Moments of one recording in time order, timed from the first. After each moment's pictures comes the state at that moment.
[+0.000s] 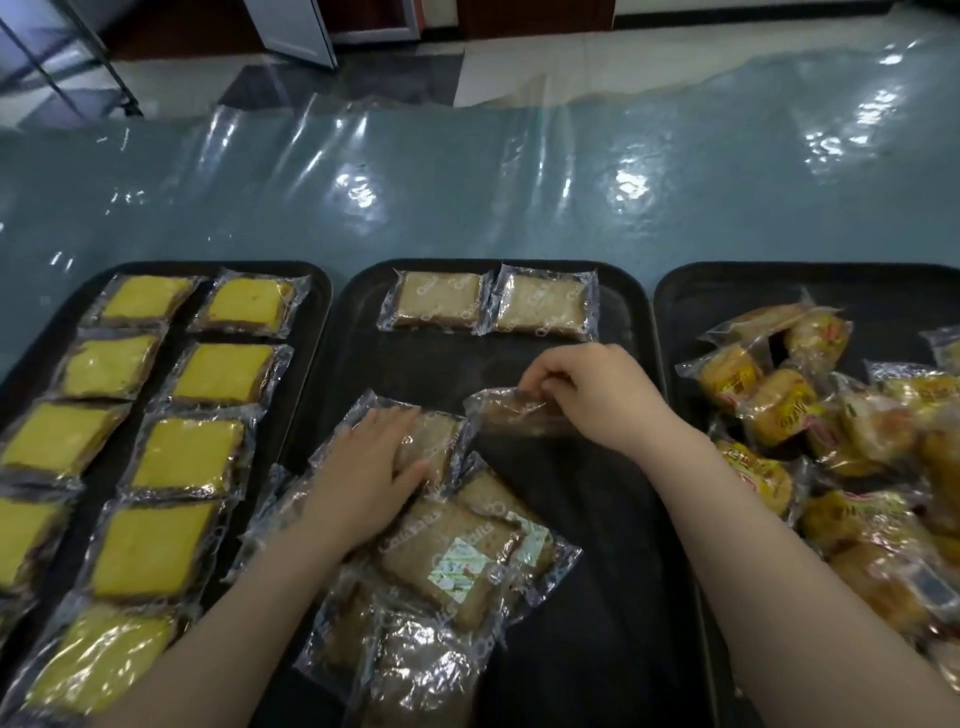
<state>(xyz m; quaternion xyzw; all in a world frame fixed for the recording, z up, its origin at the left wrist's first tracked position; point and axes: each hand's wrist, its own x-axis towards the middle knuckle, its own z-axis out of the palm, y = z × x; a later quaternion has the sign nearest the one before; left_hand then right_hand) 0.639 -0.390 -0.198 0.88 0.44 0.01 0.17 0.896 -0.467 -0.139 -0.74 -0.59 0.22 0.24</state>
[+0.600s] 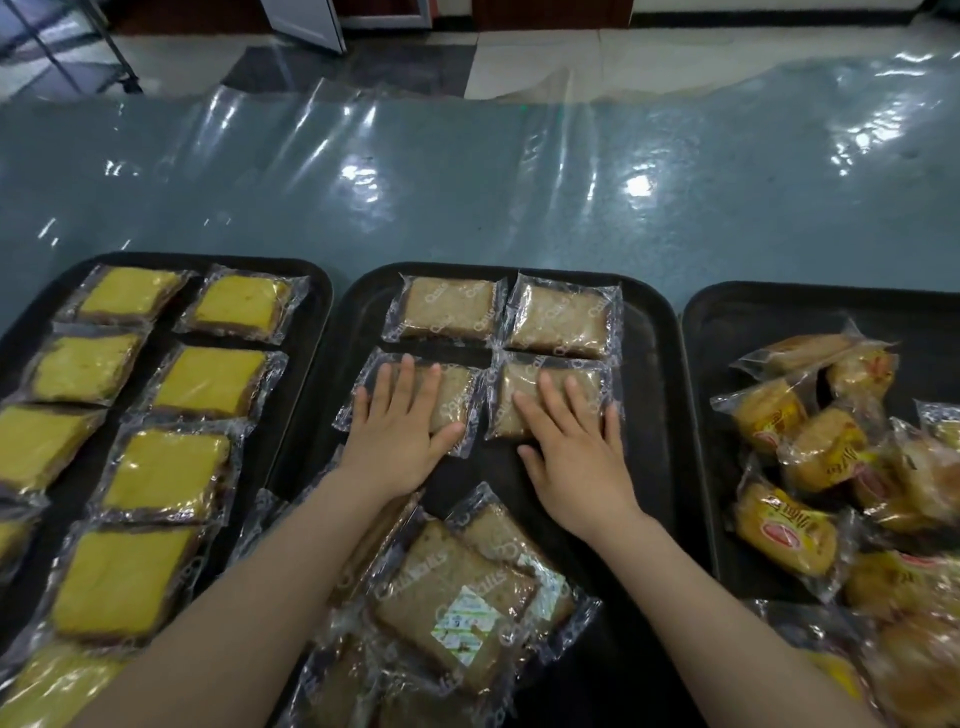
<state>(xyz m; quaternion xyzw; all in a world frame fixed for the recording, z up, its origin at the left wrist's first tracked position) 0.689 -0.332 -0.222 0.87 0.47 -0.11 0.12 0.866 -0.459 -0.232 -0.78 -0.60 0.15 0.10</state>
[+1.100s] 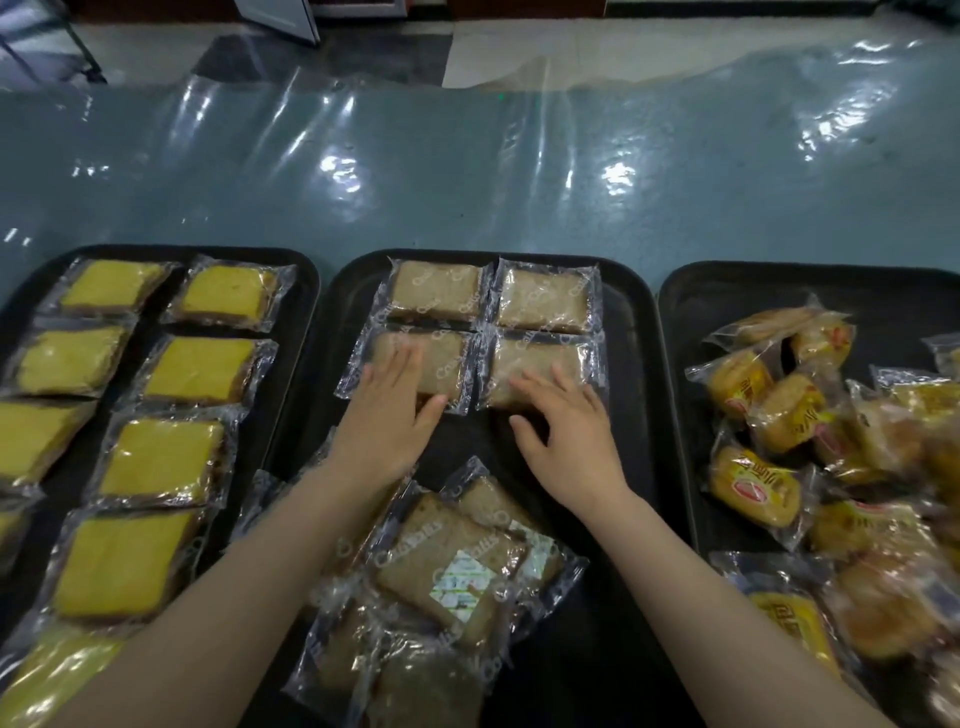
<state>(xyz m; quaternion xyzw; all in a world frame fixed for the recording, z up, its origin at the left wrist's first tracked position) 0.687 -0.350 -0.194 0.88 0.44 0.05 0.20 0.856 -0.471 -0.210 -0.76 -0.55 0.16 0.30</state>
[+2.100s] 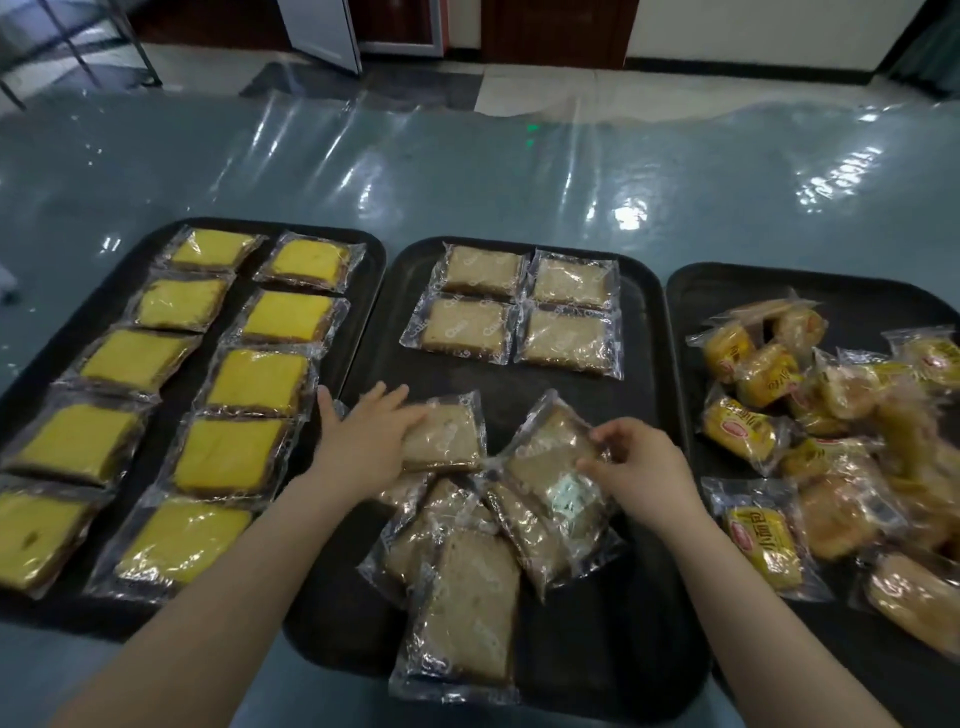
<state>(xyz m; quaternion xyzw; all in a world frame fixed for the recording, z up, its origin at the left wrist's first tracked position) 0.577 -0.422 -0.167 0.88 0.45 -0.12 0.10 0.822 -0.579 -0.169 -0.83 -0.38 0.29 0.30</state>
